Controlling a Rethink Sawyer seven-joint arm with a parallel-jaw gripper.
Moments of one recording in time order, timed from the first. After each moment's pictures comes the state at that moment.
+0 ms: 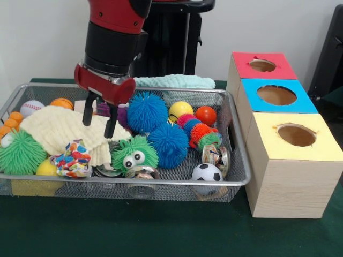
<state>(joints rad) -0.41 -0.60 0.05 1.53 -0.54 0.43 2.44</state>
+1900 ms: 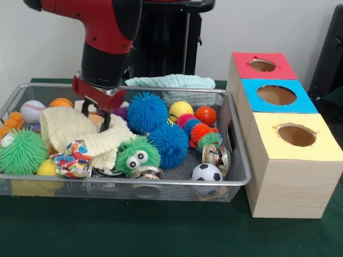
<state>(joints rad) -0.42 -0.51 0.00 1.58 -0.58 0.37 2.44</state>
